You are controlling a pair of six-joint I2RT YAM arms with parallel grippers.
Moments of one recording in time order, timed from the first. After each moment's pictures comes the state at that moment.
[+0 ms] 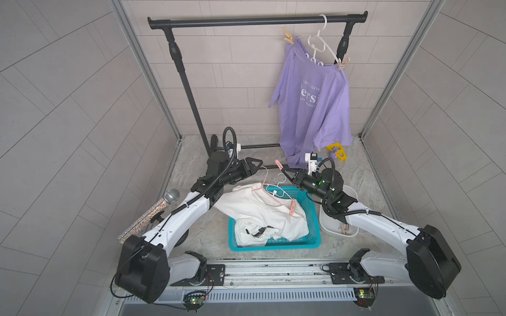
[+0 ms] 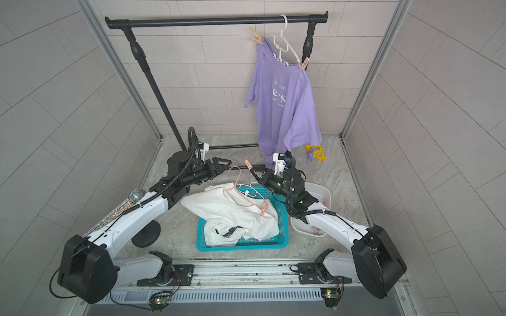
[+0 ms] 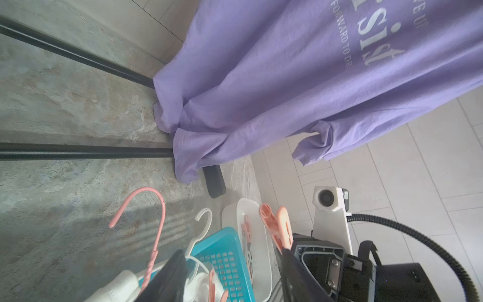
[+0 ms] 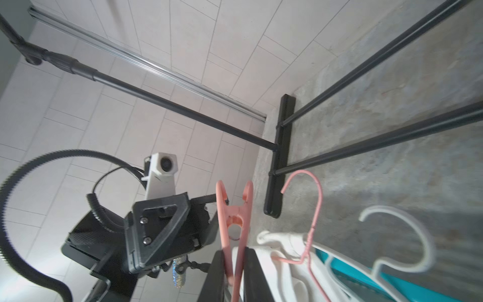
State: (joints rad) left arm -0.38 1.26 0.93 -0.01 0.51 -0.81; right arm 0.52 1.22 0.67 0.44 -0.33 1.11
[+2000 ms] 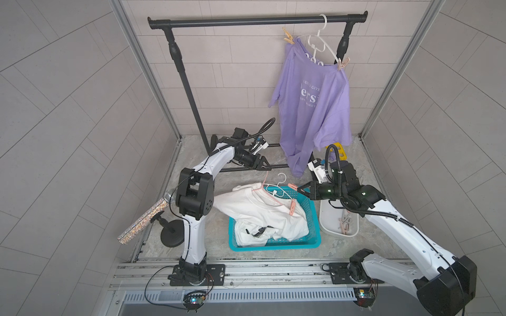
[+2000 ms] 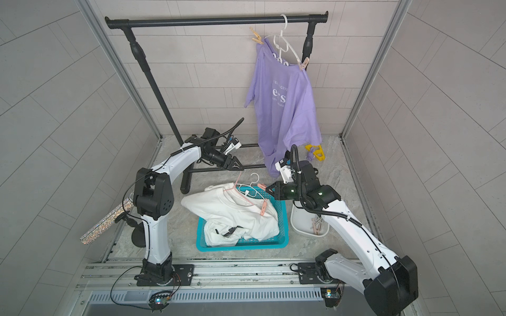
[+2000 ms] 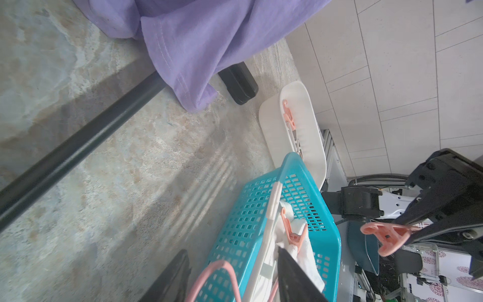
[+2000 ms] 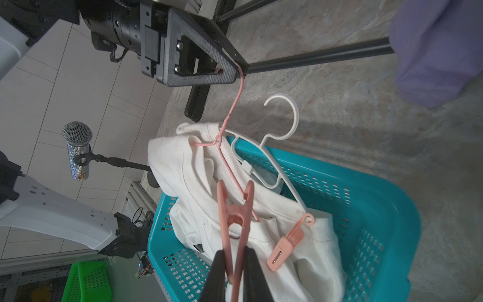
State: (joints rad) left arm -0.30 2.06 1.78 -0.92 0.92 0.13; right arm 0.40 1.07 0.93 -0.55 -0.51 0.47
